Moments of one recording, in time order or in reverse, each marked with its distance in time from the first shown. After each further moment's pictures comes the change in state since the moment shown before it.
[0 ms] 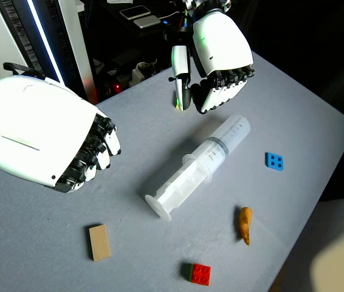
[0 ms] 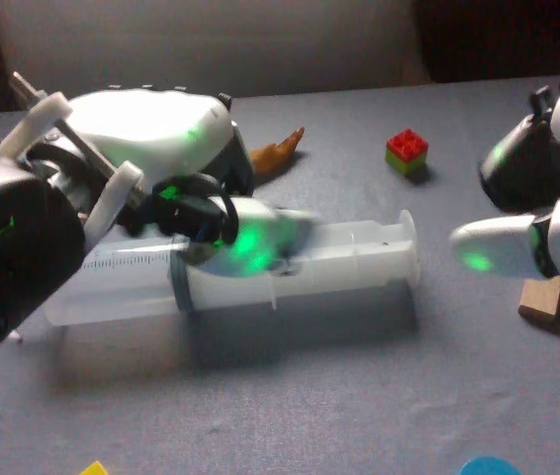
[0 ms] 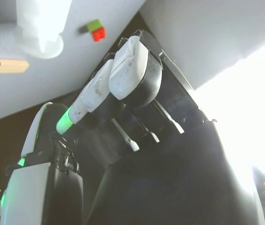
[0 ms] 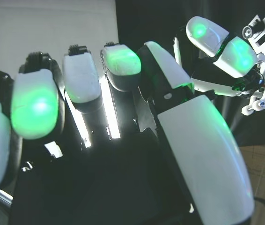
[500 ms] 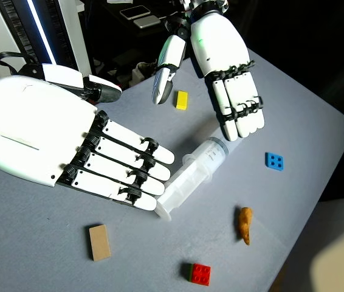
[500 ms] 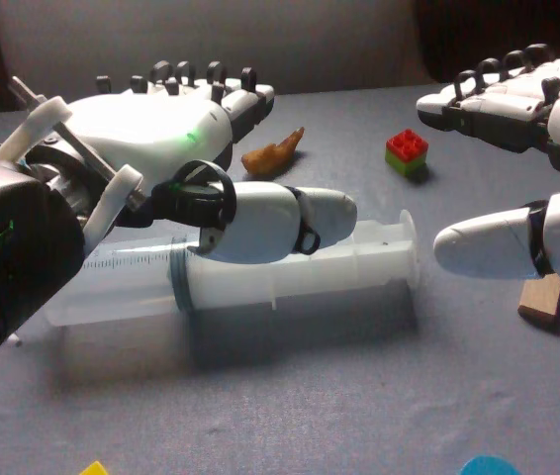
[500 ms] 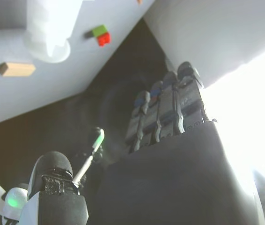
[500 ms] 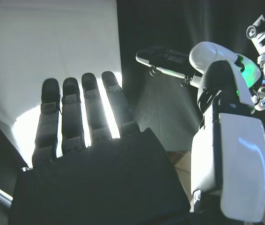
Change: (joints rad) left arm 0.005 0.001 -0.004 0.006 -0.010 -0.001; right arm 0.000 -0.001 -0.002 0.001 0.001 -0.006
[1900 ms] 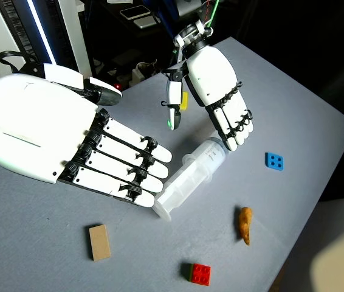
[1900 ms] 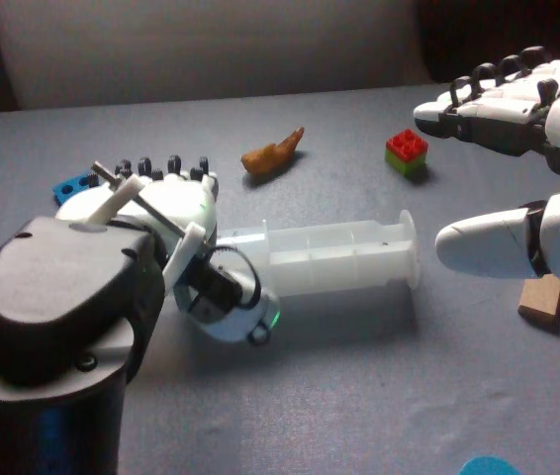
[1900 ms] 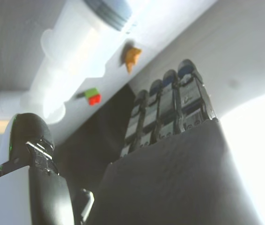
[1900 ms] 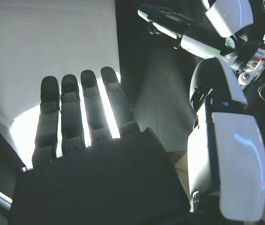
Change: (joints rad) left arm 0.094 -0.245 0.083 -0.176 -0.447 -0.002; right arm 0.000 0.000 -0.007 0.000 -0.001 -0.002
